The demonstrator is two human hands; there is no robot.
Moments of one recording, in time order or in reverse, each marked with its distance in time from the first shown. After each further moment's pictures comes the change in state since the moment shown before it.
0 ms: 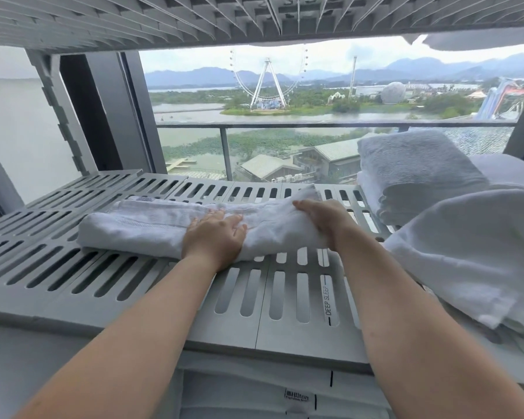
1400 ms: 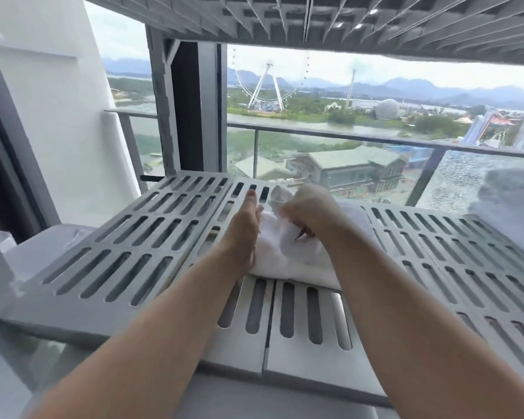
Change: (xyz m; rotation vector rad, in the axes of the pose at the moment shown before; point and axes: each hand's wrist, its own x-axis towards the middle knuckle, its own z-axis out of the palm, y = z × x) left_hand 0.038 -0.249 -0.065 -1.658 -0.274 -0.300; right_hand -0.002 -0.097 0.359 -0.913 0.211 -0.285
